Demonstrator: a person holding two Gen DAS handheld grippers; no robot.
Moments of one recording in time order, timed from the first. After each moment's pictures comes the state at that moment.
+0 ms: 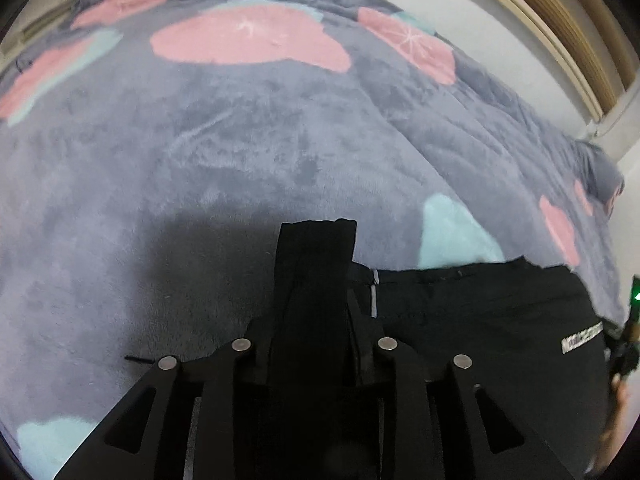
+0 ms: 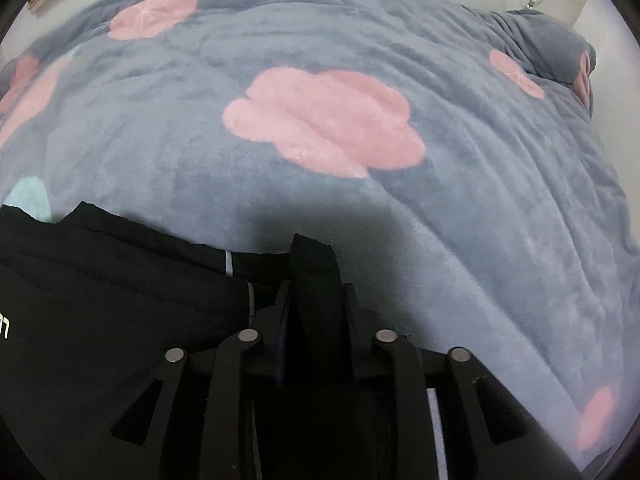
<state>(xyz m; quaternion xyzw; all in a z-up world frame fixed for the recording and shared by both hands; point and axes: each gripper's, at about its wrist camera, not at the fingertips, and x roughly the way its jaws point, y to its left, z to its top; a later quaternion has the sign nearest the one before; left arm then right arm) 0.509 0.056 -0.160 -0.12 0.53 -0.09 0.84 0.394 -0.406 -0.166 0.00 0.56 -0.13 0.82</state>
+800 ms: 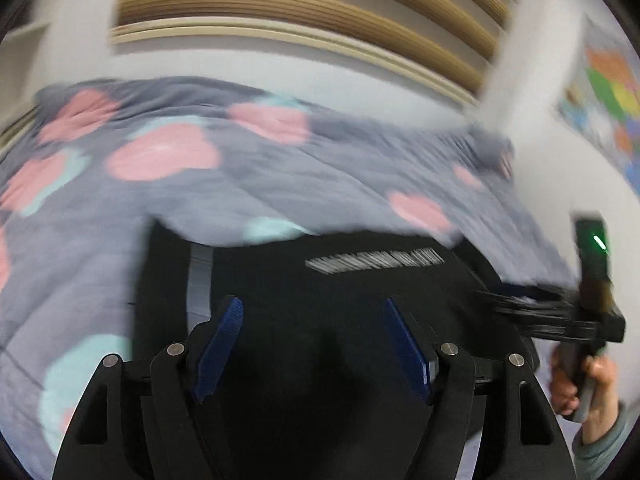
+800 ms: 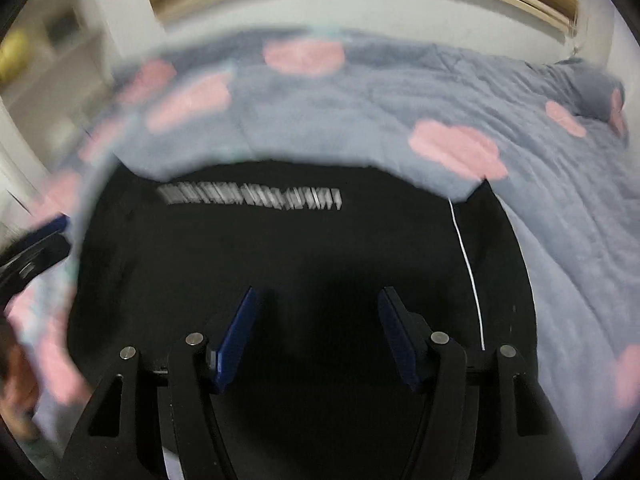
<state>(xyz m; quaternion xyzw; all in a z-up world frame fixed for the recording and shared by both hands) 0.320 -0.030 -0.032 -0.03 0.40 -0.23 0.89 0.278 -0.255 -0.087 0.01 0.52 0.00 0.86</state>
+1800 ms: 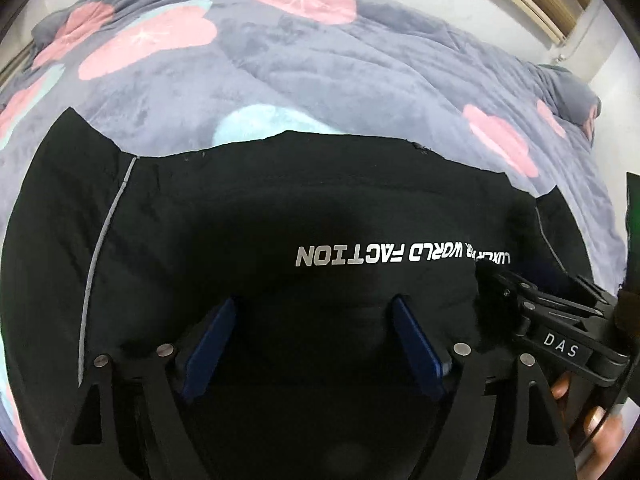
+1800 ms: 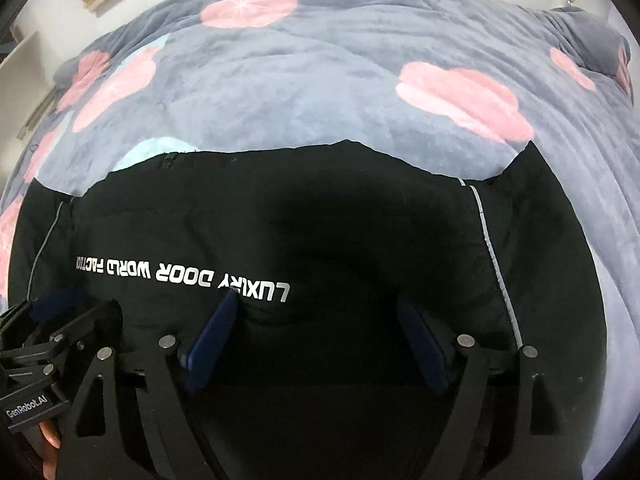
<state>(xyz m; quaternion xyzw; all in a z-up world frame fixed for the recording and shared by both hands) 0.424 -0.095 -0.125 -0.03 0.55 -0.12 0.82 0.363 -0.286 -0.155 0.07 0.55 -0.03 0.83</state>
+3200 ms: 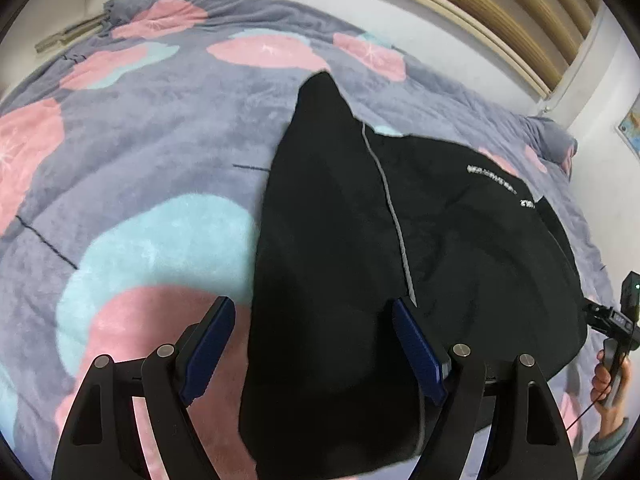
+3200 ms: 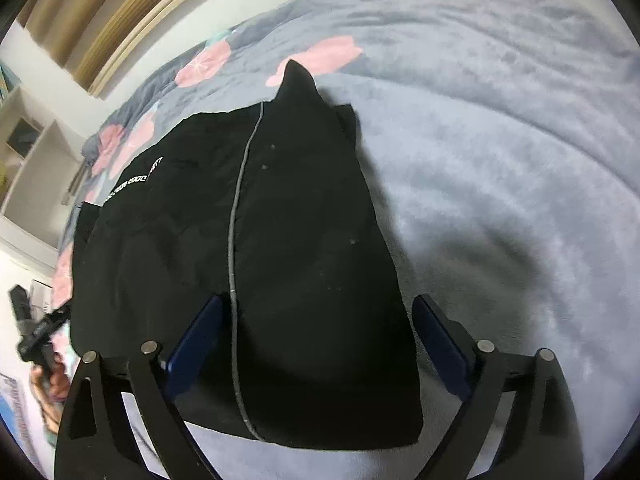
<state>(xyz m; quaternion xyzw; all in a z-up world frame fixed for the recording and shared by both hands) 0.323 0.104 -0.124 -0.09 0.48 -0.13 0.86 0.172 -0.437 -0.144 0.24 0.50 -0.01 0.83</state>
